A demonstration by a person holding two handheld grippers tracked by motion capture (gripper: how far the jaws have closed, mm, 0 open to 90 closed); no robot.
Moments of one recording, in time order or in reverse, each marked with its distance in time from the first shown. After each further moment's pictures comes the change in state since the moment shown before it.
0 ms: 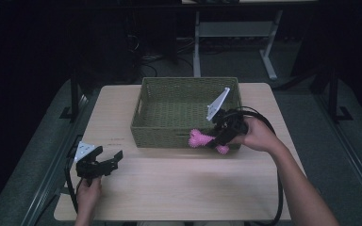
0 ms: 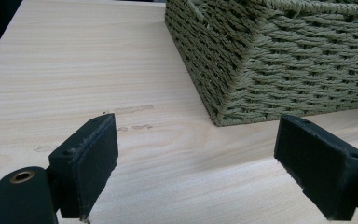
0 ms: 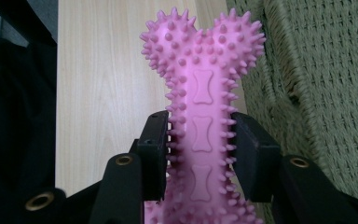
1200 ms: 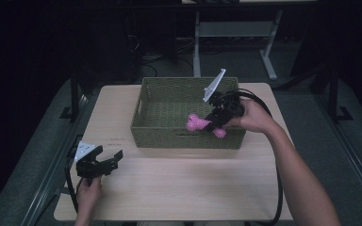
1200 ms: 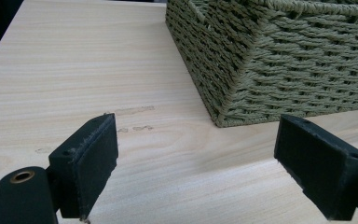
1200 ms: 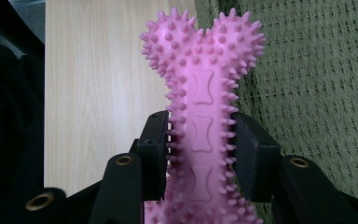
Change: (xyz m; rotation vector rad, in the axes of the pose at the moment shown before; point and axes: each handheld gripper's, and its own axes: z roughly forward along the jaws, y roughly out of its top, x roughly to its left) left arm 0.000 0.001 0.001 -0.001 0.004 -0.002; right arm -0.036 0.026 -0.018 0.008 0.000 0.019
